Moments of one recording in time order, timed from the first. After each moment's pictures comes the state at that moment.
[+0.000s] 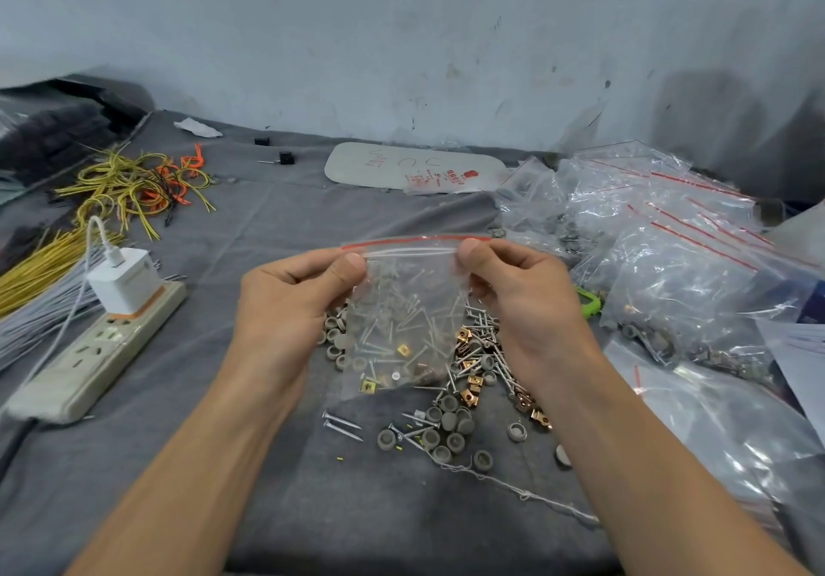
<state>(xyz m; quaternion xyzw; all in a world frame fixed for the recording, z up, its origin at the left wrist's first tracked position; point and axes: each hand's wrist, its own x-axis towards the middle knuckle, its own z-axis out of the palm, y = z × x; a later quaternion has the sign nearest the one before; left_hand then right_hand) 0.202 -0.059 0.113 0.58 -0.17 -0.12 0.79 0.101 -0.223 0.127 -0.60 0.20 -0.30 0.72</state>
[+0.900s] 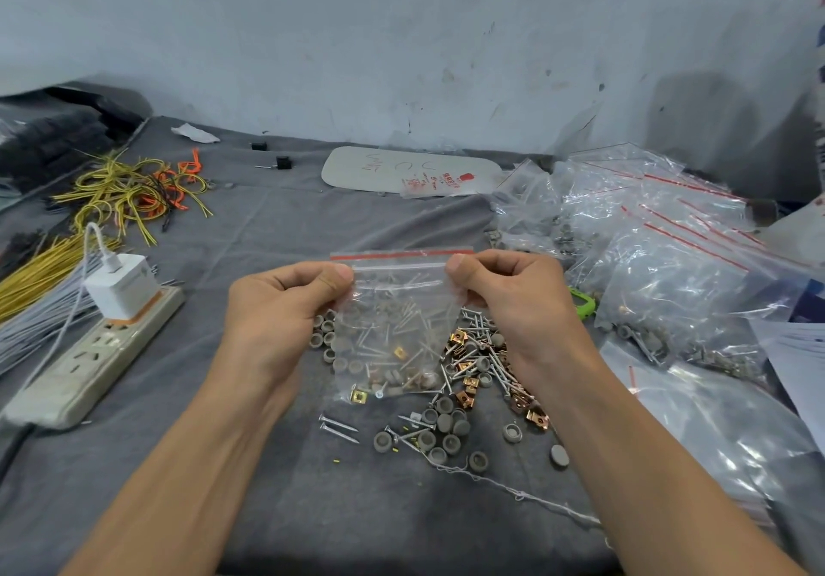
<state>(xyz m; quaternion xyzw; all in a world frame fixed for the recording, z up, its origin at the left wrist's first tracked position) 0.205 -0.057 0.111 0.60 -0.11 -0.10 0.79 0.097 -0.229 0.125 -0.67 0.22 -0.29 0.64</state>
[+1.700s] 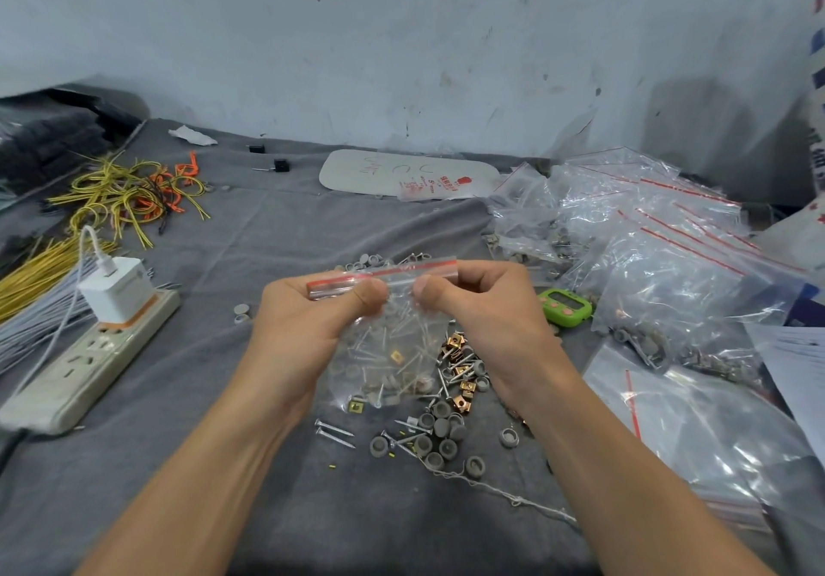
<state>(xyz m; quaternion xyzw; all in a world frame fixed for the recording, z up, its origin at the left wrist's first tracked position) 0.194 -0.065 0.108 0.61 -0.21 -0.14 0.76 0.101 -0.216 0.118 -0.72 0.12 -0.26 0.63</state>
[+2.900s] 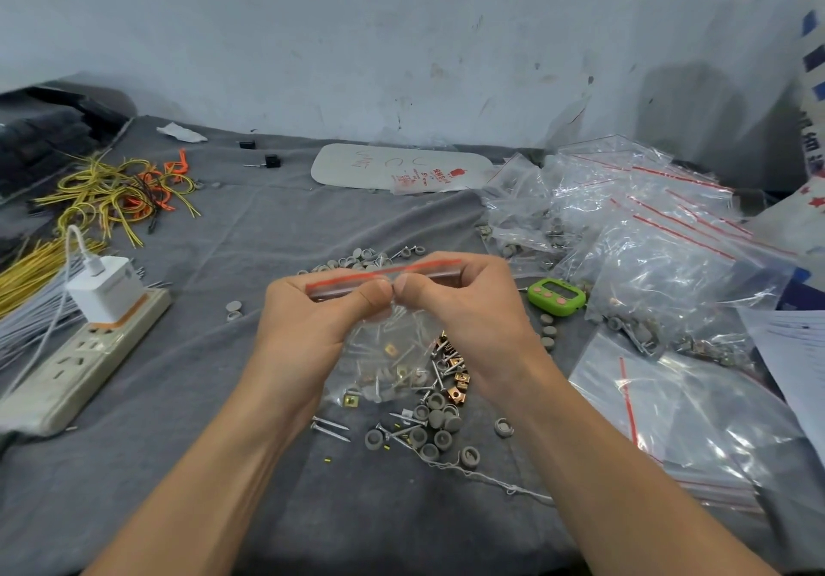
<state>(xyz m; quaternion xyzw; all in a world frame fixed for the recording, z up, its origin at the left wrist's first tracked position) 0.183 -0.070 0.108 0.60 -0.23 -0.14 0.76 0.102 -0.206 0.119 -0.71 0.09 -0.27 0.65</state>
